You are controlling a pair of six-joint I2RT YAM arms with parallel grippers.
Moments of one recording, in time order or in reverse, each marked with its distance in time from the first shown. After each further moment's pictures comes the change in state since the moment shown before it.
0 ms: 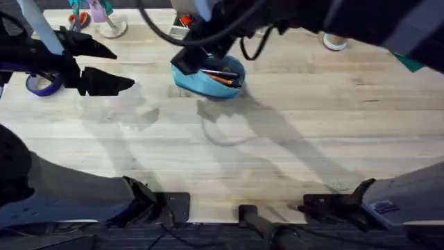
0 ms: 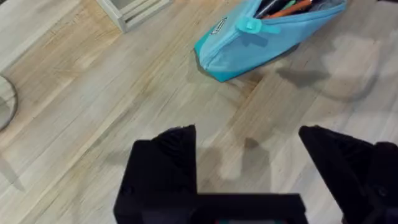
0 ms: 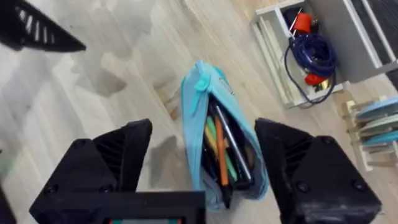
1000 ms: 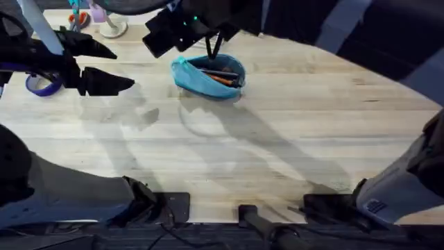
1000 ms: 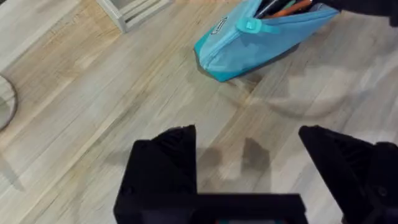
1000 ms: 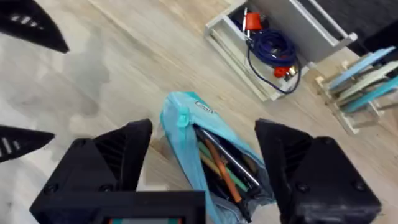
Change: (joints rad) left arm 0.000 0.000 0.000 0.000 0.000 0.000; right arm 0.132 0.181 0.232 -0.052 0.388 0.335
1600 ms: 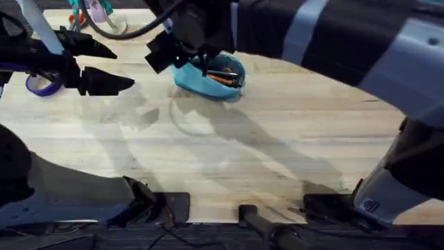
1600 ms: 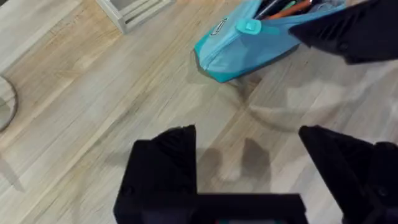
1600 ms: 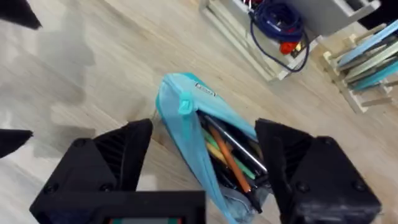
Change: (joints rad) left arm 0.000 0.000 0.000 0.000 0.003 0.000; right arm 0.041 0.076 0.005 -0.043 0.083 0.060
